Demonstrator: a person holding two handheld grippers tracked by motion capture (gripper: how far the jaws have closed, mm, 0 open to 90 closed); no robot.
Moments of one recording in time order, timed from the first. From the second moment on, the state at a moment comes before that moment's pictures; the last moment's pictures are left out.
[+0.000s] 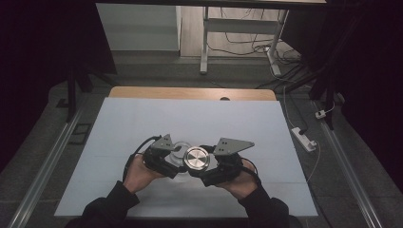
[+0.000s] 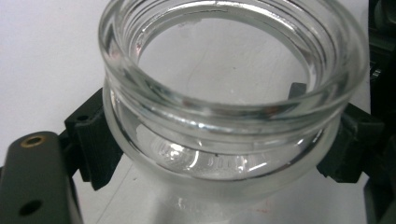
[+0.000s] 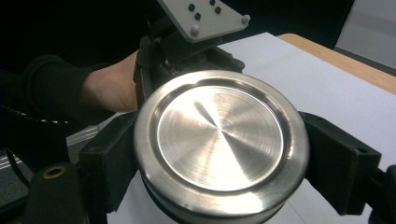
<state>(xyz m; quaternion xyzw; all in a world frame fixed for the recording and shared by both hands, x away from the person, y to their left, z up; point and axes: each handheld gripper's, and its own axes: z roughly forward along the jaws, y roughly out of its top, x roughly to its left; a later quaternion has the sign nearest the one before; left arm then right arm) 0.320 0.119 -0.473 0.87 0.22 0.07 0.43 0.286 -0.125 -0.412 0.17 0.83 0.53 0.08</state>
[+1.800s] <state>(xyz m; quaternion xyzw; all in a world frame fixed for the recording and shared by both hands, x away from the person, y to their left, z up) 0.368 0.103 -0.472 0.86 0.24 0.11 0.44 0.266 -0.125 -0.468 0.17 0.85 0.50 0.07</state>
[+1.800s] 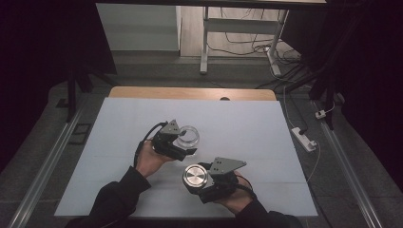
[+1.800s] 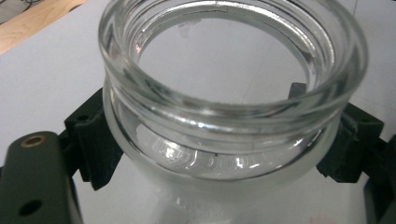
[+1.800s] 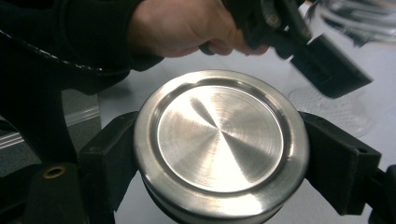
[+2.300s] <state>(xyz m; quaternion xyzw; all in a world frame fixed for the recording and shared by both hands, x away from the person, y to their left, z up) 0.381 0.097 -0.484 0.86 0.25 0.12 0.44 0.270 -0.112 -0.496 0.16 0.86 0.49 0.07</state>
